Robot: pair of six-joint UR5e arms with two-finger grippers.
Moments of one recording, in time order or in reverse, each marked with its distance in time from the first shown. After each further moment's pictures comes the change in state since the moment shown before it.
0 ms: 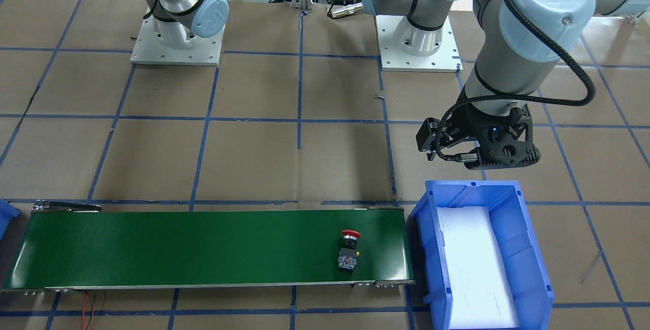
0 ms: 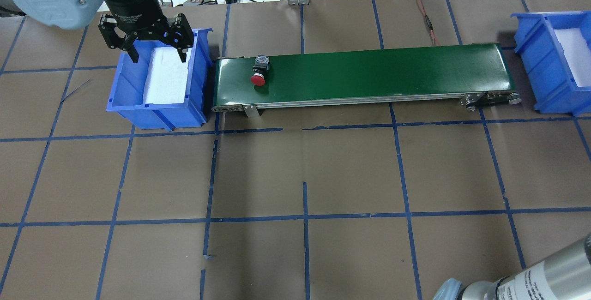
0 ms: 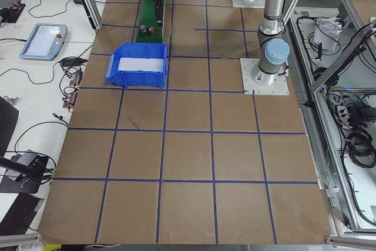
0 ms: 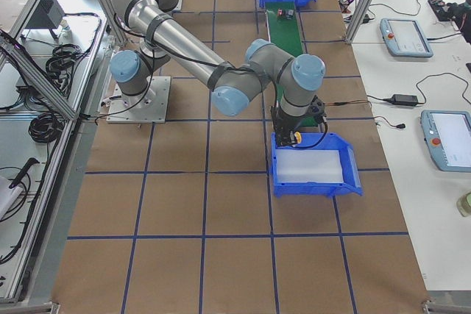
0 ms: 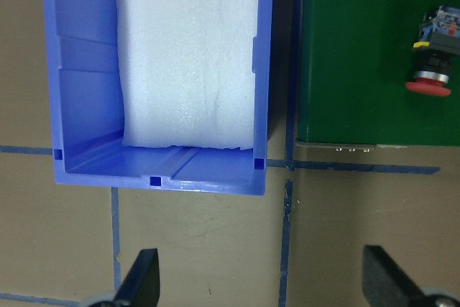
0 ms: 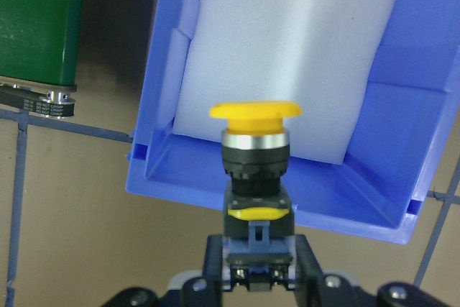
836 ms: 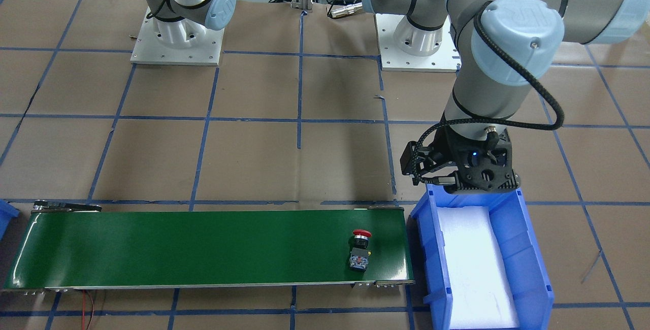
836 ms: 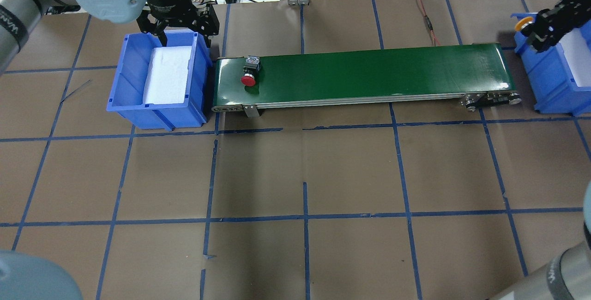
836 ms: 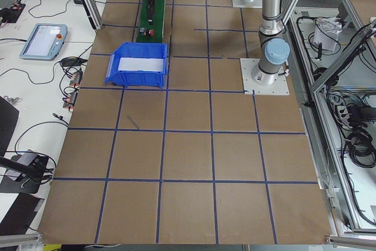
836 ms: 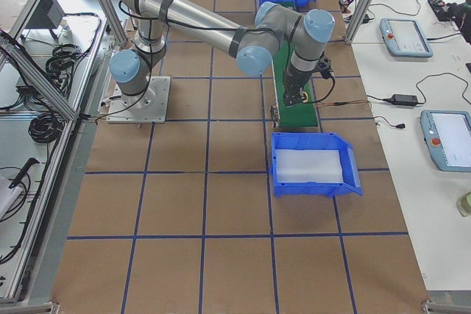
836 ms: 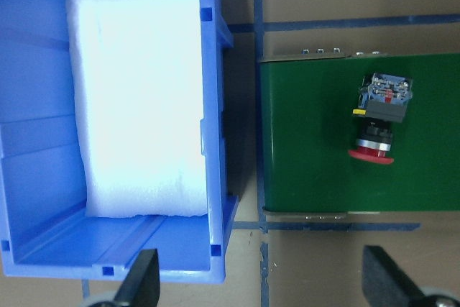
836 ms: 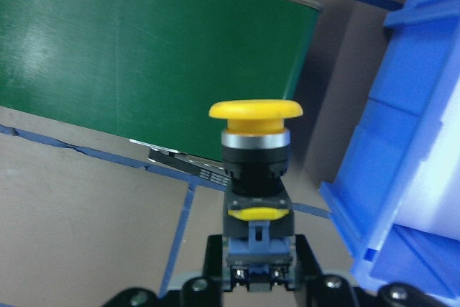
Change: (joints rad) left arm -0.034 -0.046 0.014 0.109 -0.004 0.004; right arm 0.172 -0.056 0.001 0.110 0.027 0.106
